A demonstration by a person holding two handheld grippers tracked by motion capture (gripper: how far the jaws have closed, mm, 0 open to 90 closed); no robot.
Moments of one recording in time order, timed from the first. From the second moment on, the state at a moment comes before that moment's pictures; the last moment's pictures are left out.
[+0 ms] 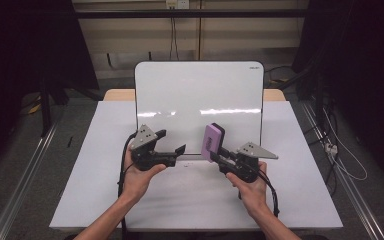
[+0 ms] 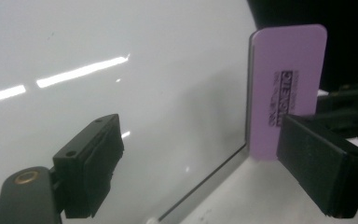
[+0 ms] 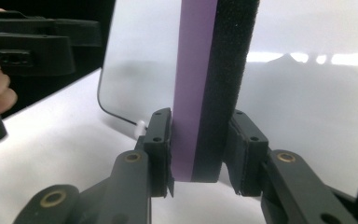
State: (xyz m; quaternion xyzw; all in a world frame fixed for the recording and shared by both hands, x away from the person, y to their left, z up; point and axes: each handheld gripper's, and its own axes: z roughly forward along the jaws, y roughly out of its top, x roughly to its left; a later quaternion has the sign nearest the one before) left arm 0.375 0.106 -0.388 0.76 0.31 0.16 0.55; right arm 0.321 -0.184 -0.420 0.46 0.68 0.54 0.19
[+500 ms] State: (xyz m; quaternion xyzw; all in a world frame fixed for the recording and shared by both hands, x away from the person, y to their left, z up) left arm 0.367 0.129 -0.397 0.76 0.33 0.18 0.53; right arm 0.320 -0.219 -0.402 0.46 0.71 0.46 0.26
